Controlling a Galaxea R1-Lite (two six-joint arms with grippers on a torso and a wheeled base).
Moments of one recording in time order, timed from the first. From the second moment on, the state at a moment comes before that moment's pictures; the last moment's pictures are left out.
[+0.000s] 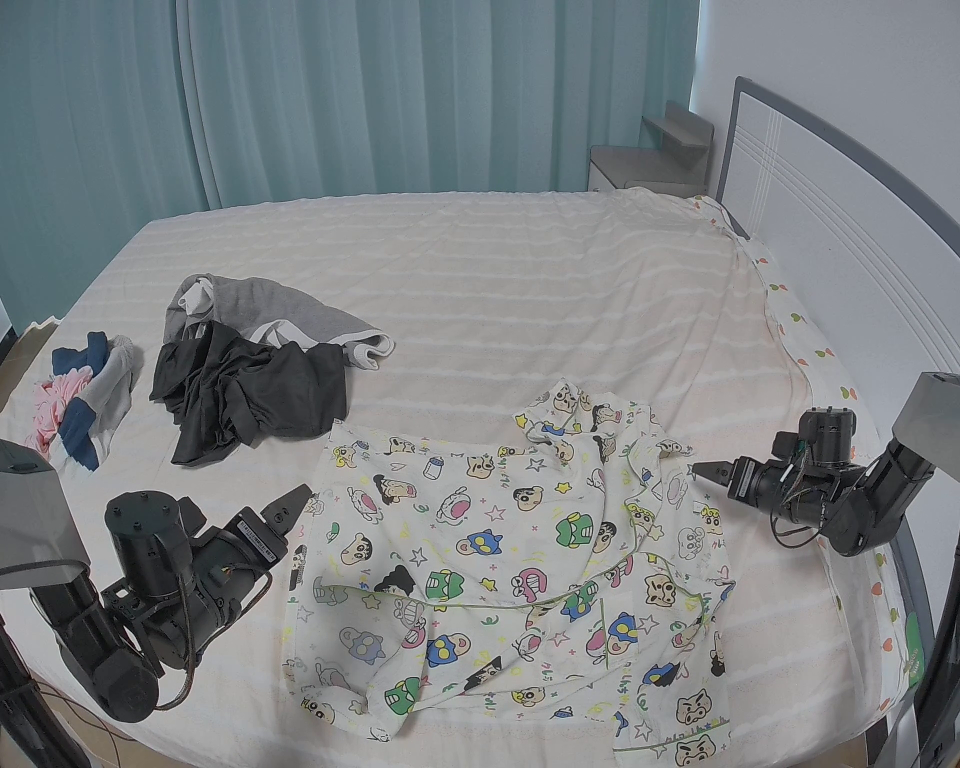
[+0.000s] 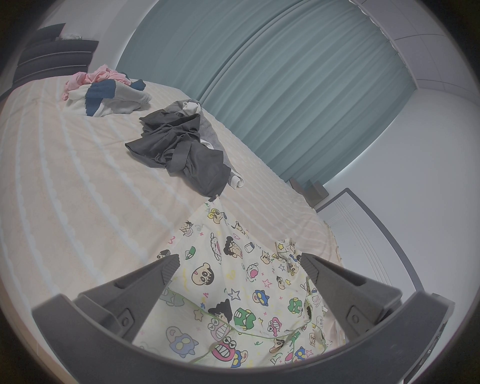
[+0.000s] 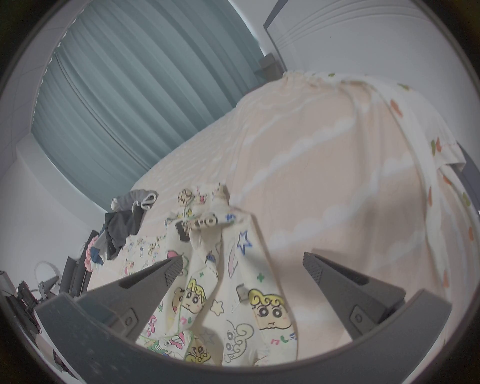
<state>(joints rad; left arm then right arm) -0.34 1.91 -0.15 -1.50 0.16 -0.81 0.04 2.19 -0.77 -0.93 0.26 0.40</state>
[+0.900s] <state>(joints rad) -0.34 1.92 -0.15 -1.50 0.16 -0.81 0.06 2.35 -0.80 -1.01 0.26 0.40</state>
